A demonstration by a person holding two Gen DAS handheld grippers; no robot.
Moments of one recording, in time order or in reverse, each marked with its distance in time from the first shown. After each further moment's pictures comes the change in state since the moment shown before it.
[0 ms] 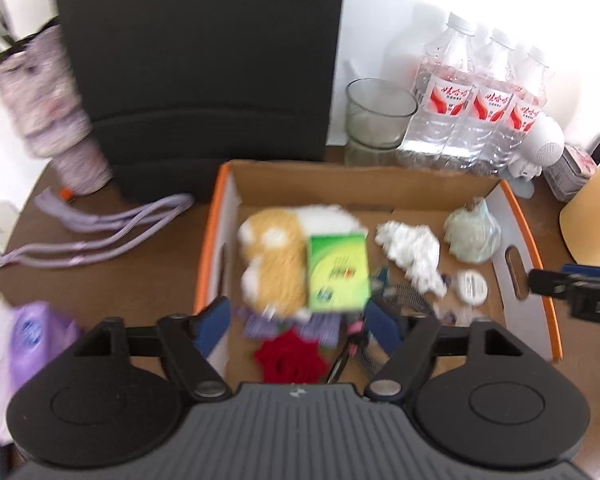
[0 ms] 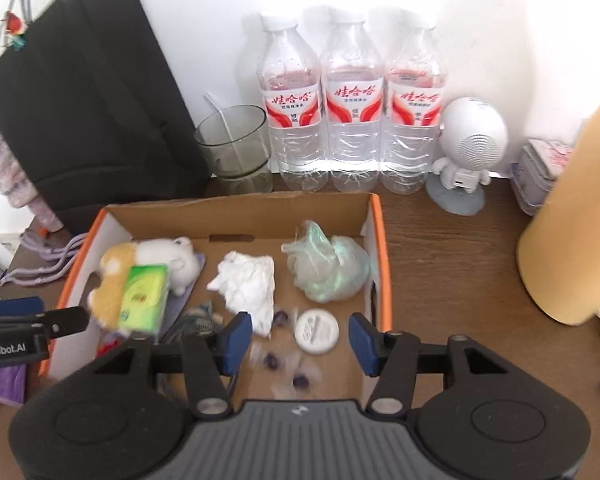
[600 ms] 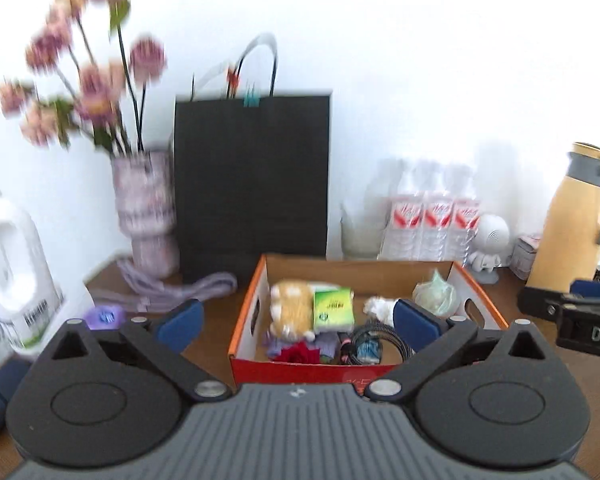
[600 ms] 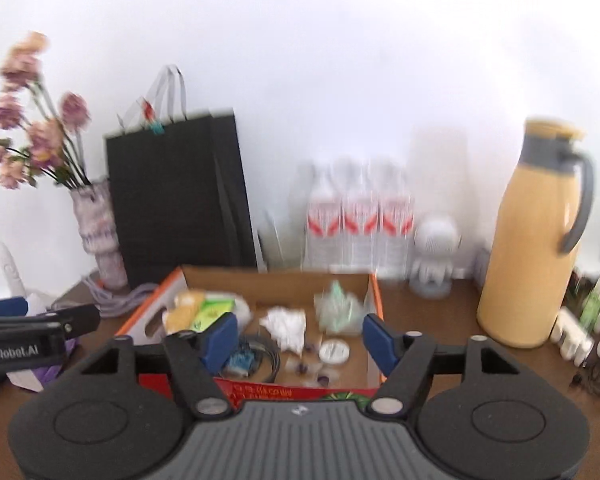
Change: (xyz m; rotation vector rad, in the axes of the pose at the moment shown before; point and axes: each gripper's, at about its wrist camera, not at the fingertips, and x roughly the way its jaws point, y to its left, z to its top) left arm -0.107 -0.014 -0.185 -0.006 -0.661 0.070; right arm -0.112 0.024 -0.175 -0.100 -0.609 0.012
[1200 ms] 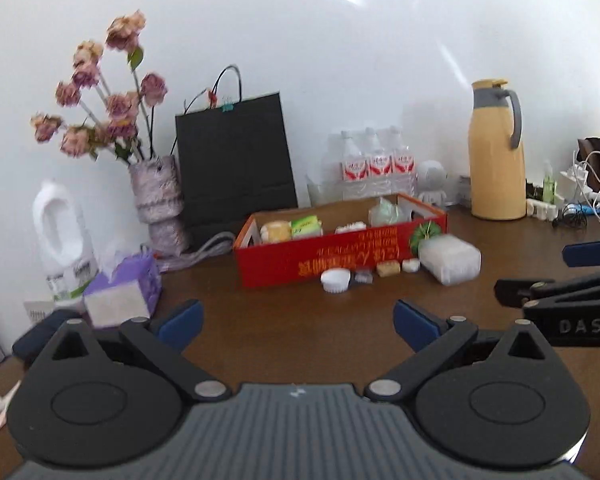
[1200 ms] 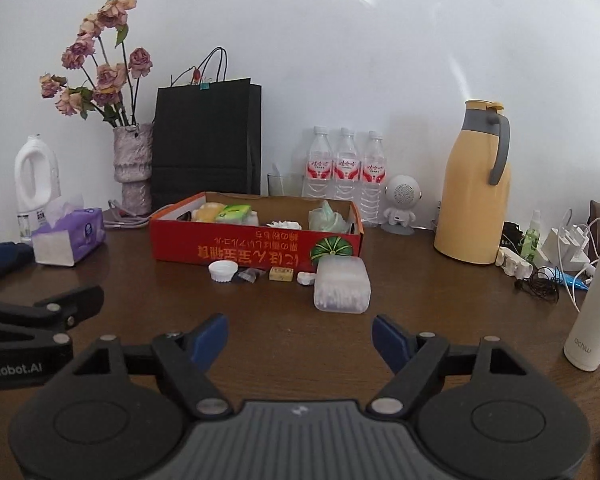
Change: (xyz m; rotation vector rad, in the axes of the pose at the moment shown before) left arm -0.153 -0.011 -0.151 0.144 -0.062 -0.027; right arm -0.147 0.038 -0.160 -0.093 -0.013 -0.077
